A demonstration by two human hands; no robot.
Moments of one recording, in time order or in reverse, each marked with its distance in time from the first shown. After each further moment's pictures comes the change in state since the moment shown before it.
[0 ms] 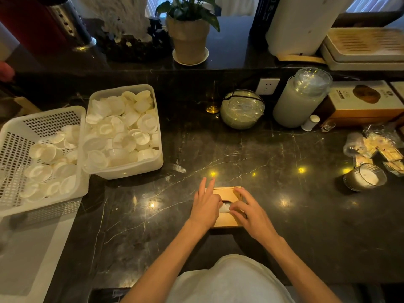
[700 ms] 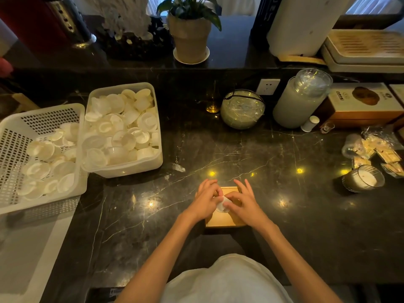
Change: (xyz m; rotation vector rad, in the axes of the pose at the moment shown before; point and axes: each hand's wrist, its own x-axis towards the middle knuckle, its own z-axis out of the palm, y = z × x) left_hand 0.014 -0.020 -0.003 -0.572 -0.072 0.010; right_hand 0.033 -0.012 -0.005 0.248 -0.161 0.244
